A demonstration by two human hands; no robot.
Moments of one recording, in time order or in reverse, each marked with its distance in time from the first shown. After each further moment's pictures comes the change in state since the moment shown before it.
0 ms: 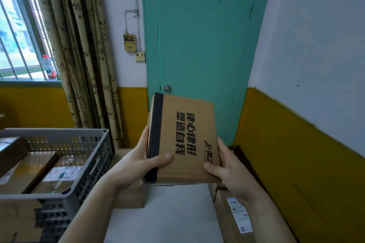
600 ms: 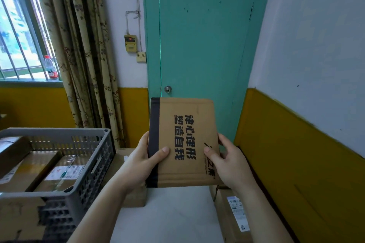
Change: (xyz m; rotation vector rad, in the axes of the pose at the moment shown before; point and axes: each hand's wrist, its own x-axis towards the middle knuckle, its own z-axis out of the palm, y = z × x) left_hand -0.005 -0.011 0.014 0.012 0.165 0.036; right_hand 0.007 -0.009 0.012 -0.138 0.234 -0.102
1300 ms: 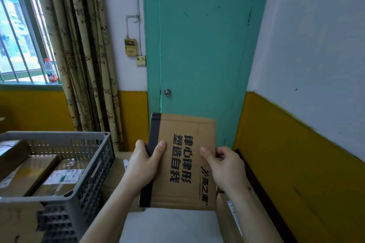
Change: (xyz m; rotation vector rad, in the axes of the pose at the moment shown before) left_hand 0.013 -0.005 0.010 0.120 0.282 -0.055; right_hand 0.010 0.015 0.016 -0.188 0.232 -0.009
